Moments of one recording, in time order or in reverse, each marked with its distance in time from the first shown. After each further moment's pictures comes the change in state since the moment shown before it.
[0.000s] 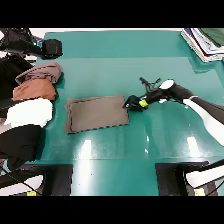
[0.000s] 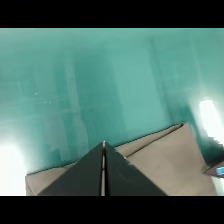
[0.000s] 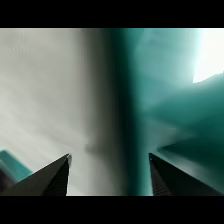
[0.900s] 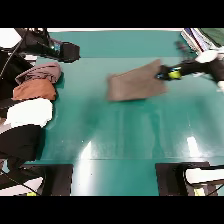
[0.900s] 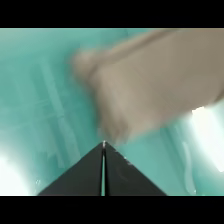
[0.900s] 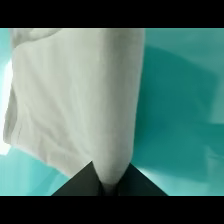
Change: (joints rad) left arm -0.163 -0.003 0.000 -0.024 0.037 0.017; right arm -0.415 0.166 0.314 -0.380 0.058 0.071
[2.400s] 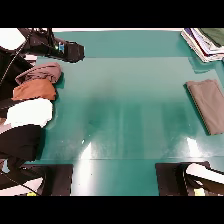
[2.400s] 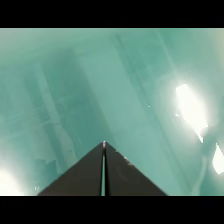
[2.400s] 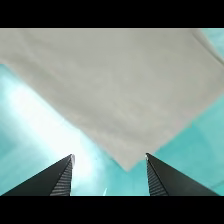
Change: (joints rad) left arm -0.024 0.000 0.000 -0.002 0.023 -0.002; right arm -0.611 0.237 0.002 -0.527 0.386 0.190
